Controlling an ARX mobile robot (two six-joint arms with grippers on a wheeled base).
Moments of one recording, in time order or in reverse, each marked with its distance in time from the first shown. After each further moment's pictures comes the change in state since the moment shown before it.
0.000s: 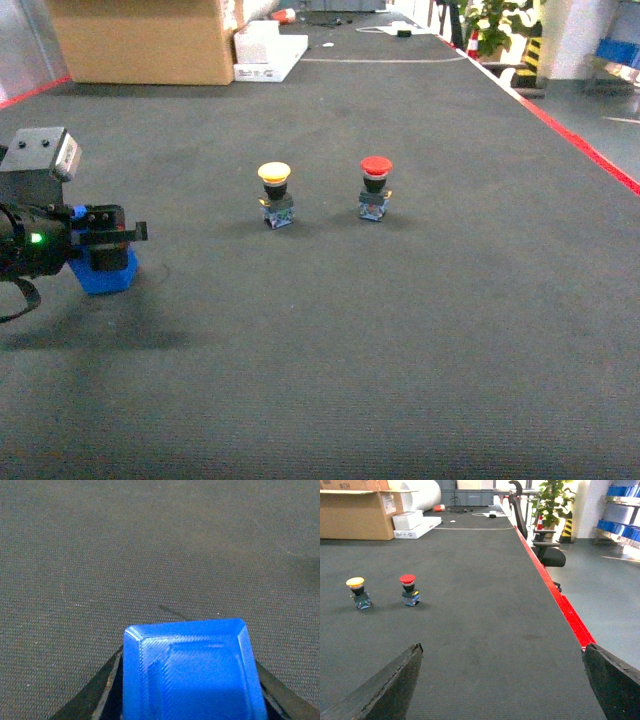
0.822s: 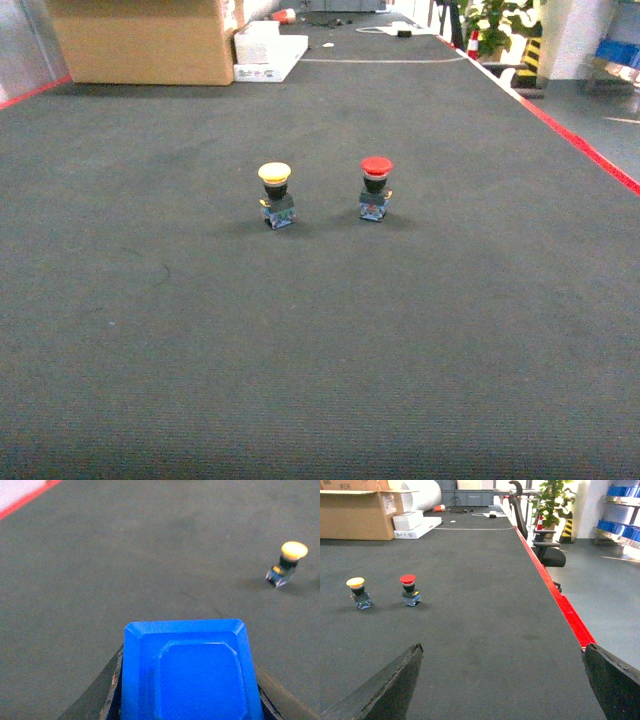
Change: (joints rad) left arm -0.106 -1.074 -0.699 -0.076 -0.223 -0.004; right arm 0.000 0.000 0.000 0.000 0.000 0.000
